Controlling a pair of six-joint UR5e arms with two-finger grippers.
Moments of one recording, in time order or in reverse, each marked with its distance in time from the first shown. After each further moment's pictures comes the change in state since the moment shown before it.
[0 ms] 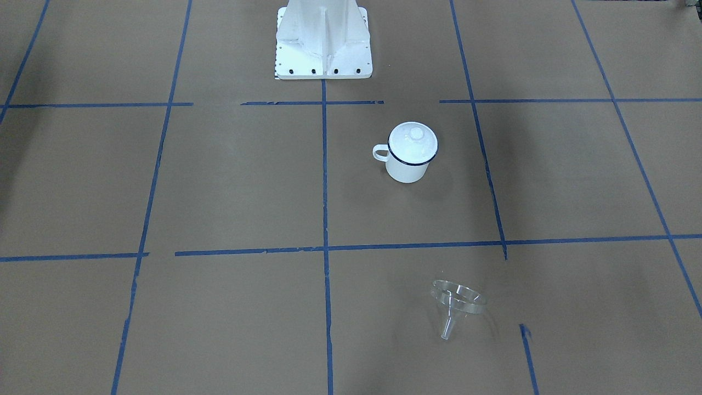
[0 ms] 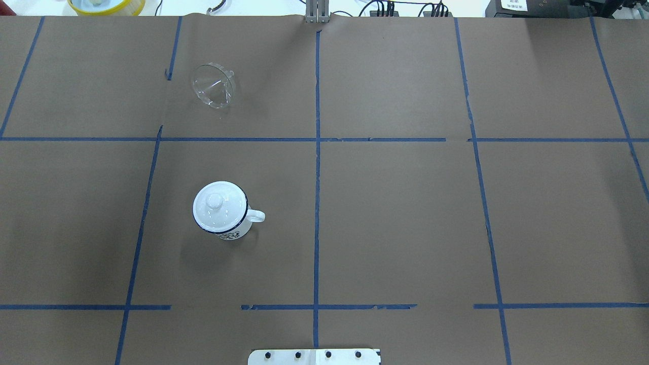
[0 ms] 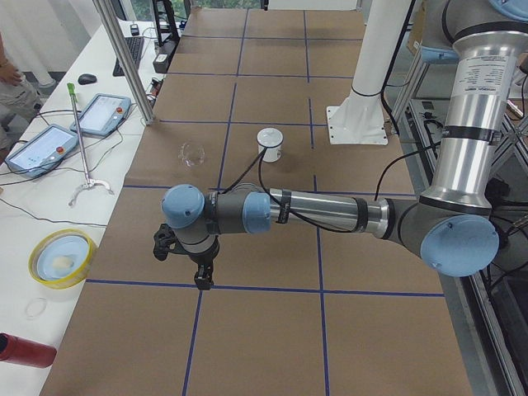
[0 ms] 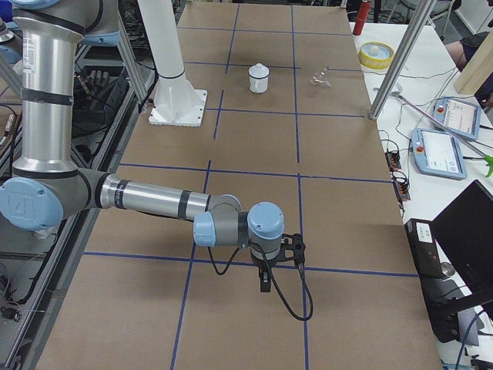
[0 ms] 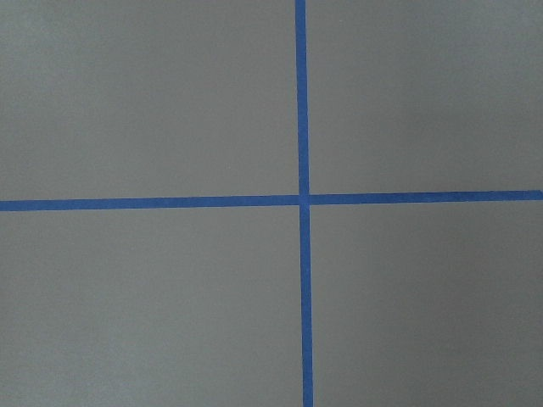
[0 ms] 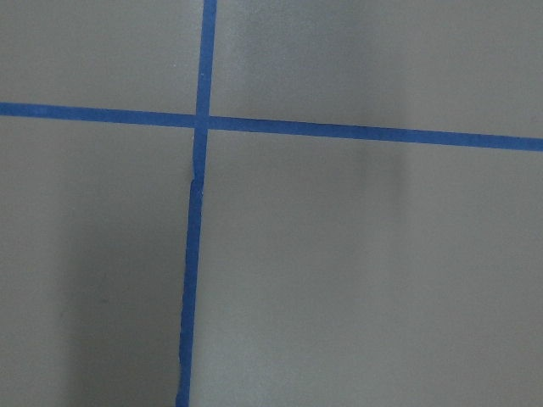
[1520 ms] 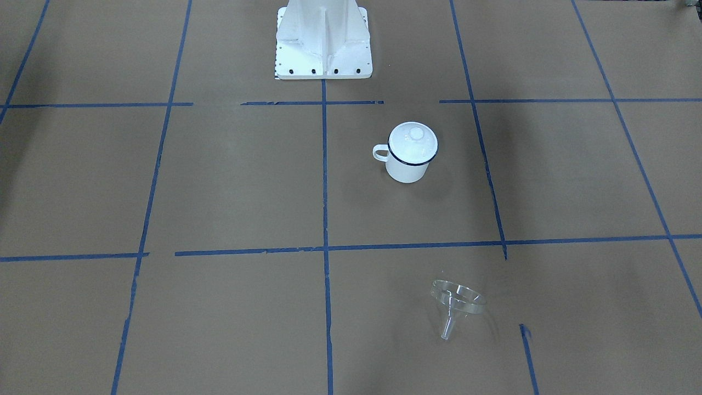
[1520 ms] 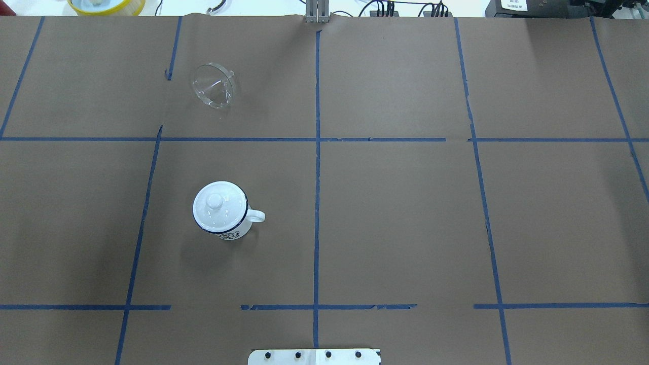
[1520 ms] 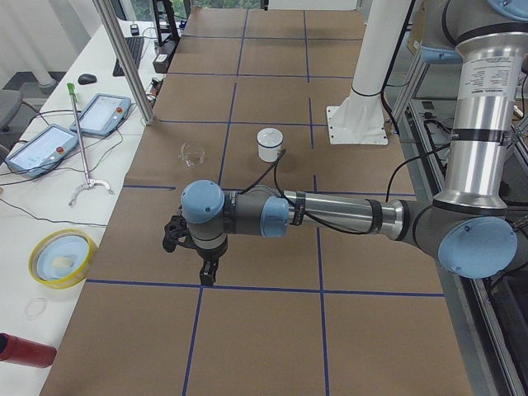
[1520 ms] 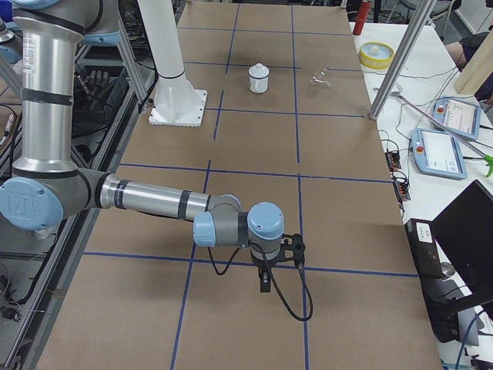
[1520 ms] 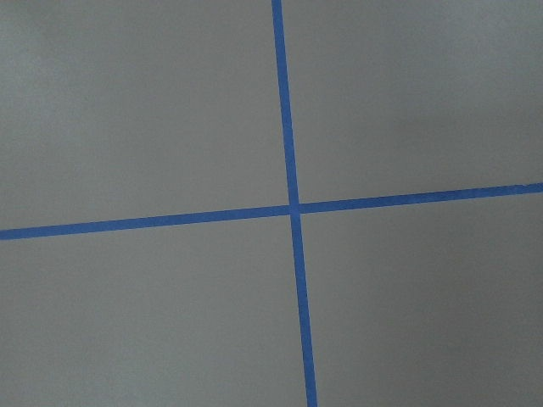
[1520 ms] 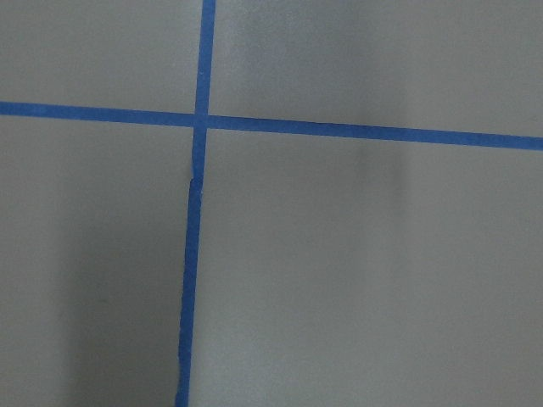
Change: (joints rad) left arm 0.006 0.076 -0.076 -0.139 -0.002 -0.012; right arm 0.000 0.000 -0.001 0.000 0.000 0.000
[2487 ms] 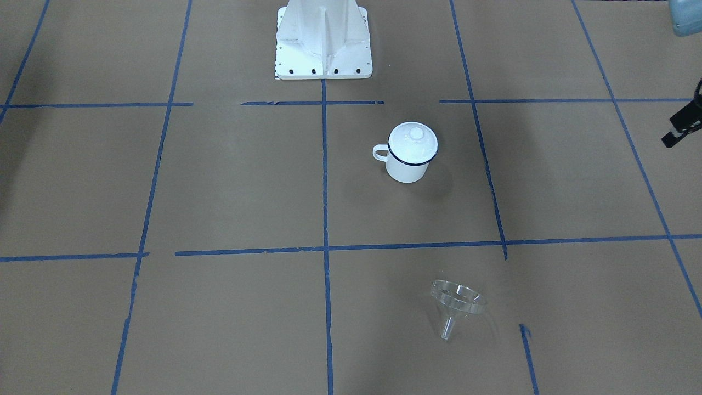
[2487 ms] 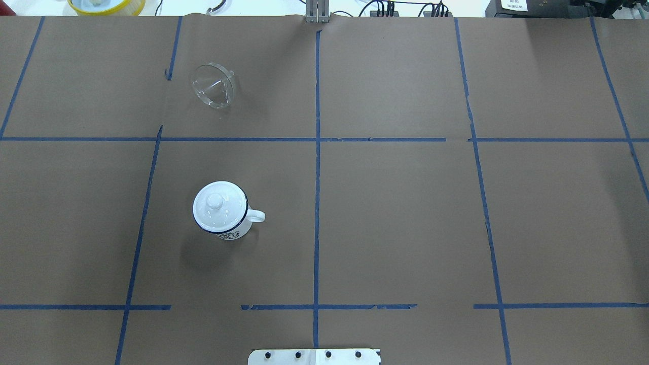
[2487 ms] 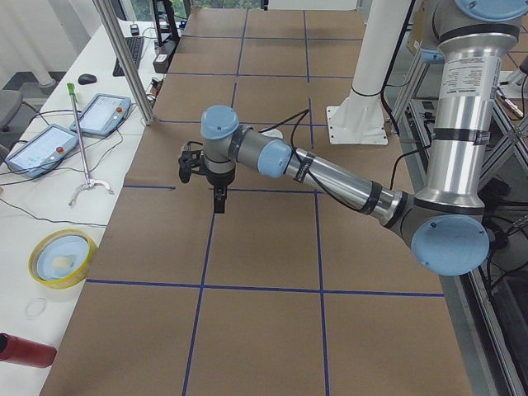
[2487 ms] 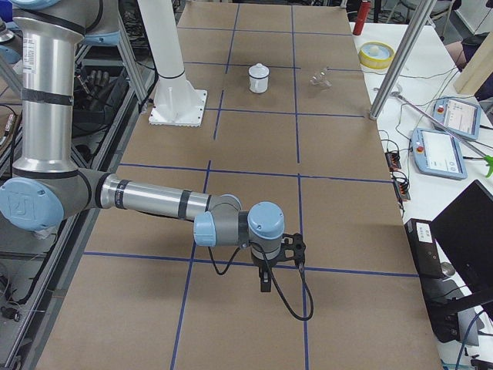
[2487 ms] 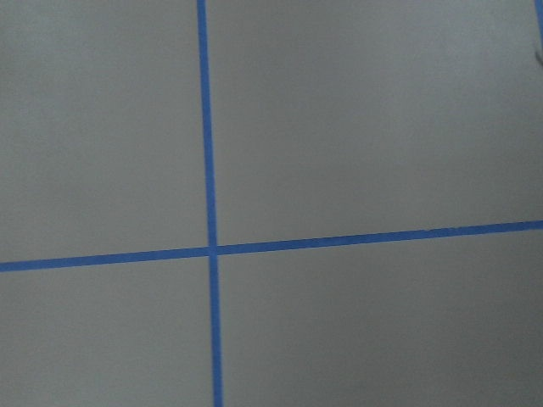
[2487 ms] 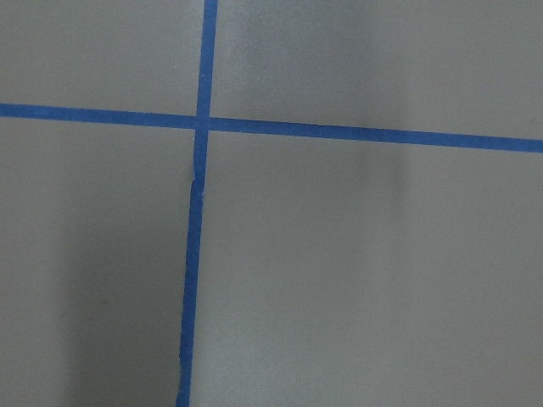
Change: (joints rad) left arm 0.276 -0.021 -0.353 -0.002 0.053 -0.678; right arm 0.000 0.001 0.001 0.000 0.000 0.000
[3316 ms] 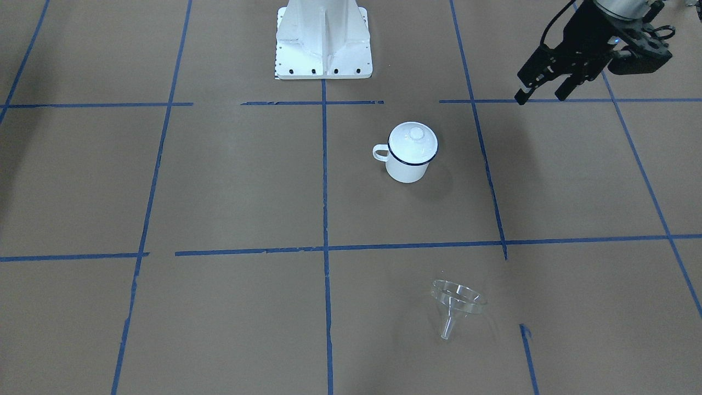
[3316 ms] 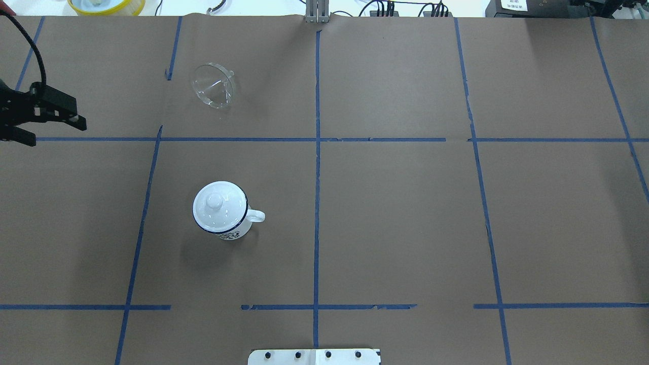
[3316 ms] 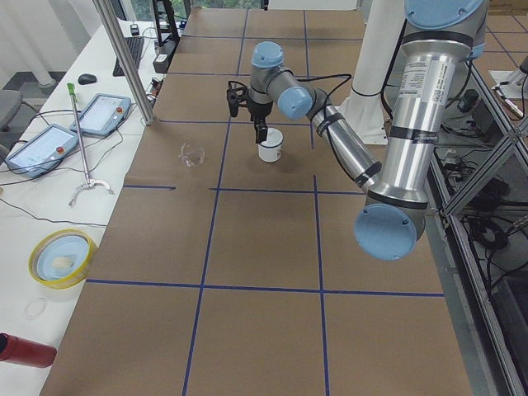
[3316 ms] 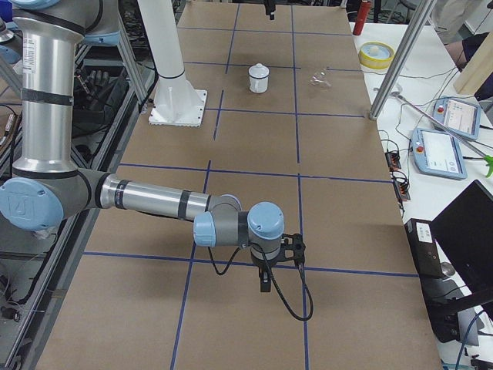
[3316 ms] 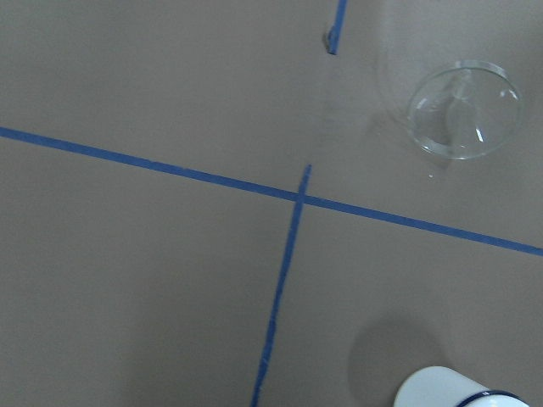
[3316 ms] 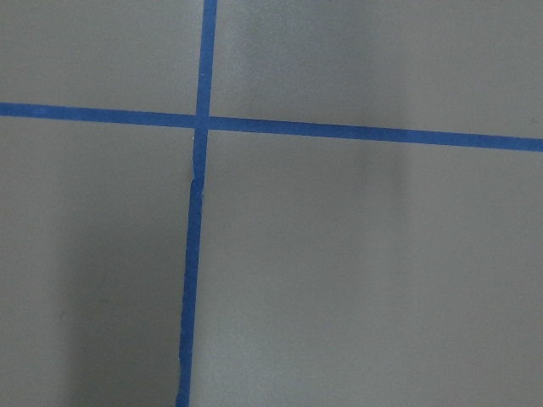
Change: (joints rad) left arm 0.379 -0.095 -0.303 0.041 0.147 -0.624; right arm 0.000 -0.001 0.000 0.000 0.000 0.000
